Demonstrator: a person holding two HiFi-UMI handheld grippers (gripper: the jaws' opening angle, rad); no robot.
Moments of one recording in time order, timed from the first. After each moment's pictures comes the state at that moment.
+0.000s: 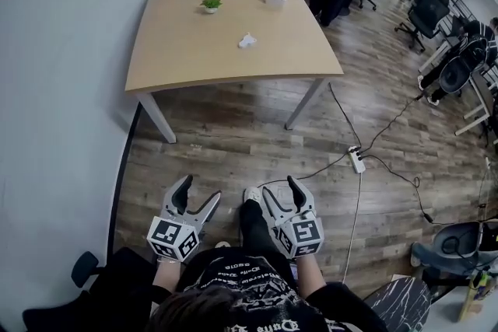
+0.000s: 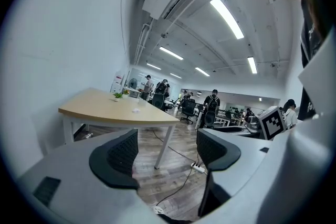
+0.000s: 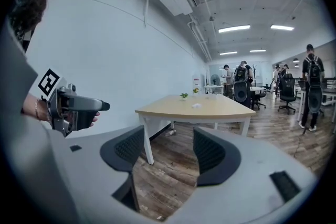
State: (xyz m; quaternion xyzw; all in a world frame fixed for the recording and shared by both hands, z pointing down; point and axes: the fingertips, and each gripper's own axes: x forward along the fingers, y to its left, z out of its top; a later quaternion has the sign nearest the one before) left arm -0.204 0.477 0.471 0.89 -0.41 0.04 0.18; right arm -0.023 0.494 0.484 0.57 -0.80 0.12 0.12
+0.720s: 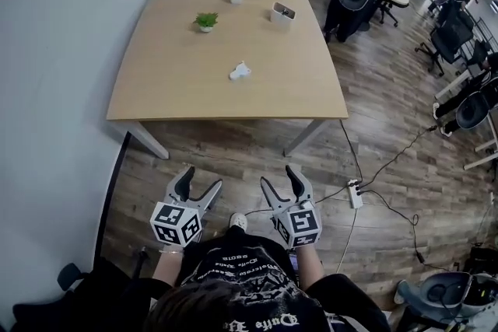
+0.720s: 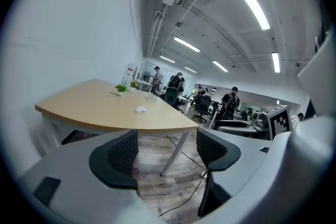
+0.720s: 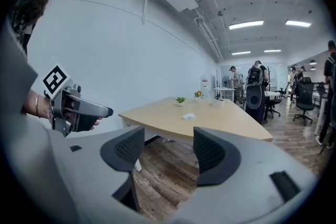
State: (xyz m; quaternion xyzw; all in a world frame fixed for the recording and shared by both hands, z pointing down) left arm -0.082 0.242 0.495 0.85 -0.47 0.07 0.23; right arm 0.093 0.243 0.483 0.52 -0.84 0.10 0.13
